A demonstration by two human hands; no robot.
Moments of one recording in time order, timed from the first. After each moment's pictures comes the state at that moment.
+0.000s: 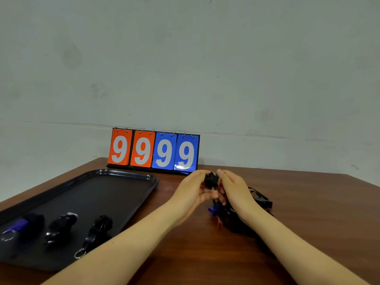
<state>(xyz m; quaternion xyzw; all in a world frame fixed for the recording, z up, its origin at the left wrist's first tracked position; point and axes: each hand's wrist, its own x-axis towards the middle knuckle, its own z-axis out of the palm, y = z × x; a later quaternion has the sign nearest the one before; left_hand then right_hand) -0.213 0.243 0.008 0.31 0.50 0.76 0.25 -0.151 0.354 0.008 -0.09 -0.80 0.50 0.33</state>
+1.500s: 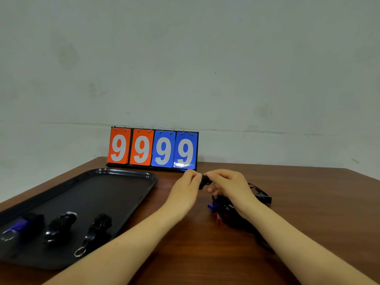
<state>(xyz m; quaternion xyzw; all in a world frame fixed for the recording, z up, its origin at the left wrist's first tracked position) -0.230 0.242 -0.008 0.35 0.74 0.57 0.01 -0.148 0.354 0.009 -0.07 -0.76 0.57 0.29</state>
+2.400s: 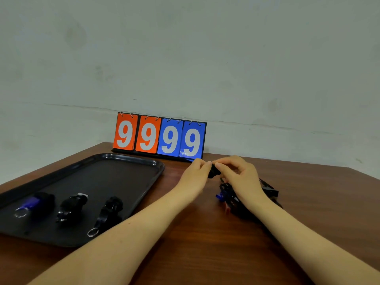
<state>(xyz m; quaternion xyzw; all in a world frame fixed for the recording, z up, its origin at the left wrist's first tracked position) -0.232 0.242 -0.001 0.33 0.73 0.59 0.09 -0.149 0.349 0.001 0.00 -0.80 0.44 0.41</state>
